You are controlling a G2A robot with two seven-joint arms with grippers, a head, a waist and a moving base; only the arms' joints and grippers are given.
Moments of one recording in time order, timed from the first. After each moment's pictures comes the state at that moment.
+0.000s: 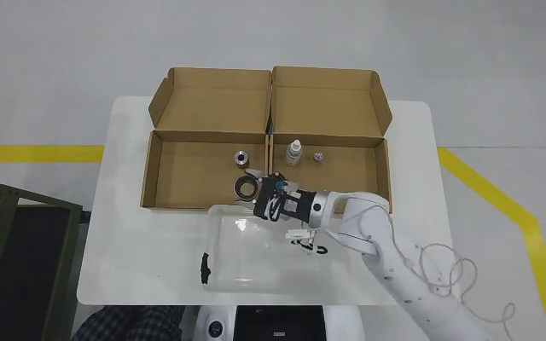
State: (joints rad) left arm -0.01 -0.37 -0.75 -1.25 2.03 -0.40 0.22; right arm -1.04 -1.23 0.90 -1.82 -1.29 -0.57 0.31
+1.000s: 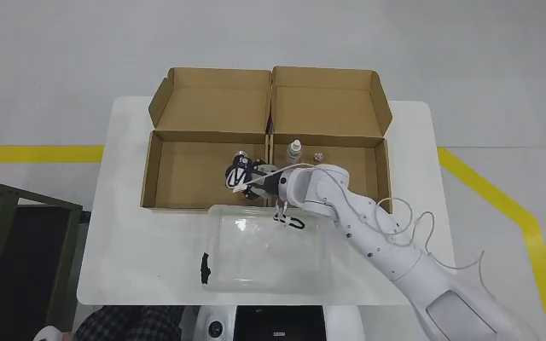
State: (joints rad) left arm -0.01 -0.37 -0.75 -1.25 2.03 -0.40 0.22; right arm -0.74 -1.36 0.68 -1.41 -1.22 -0.51 0.43
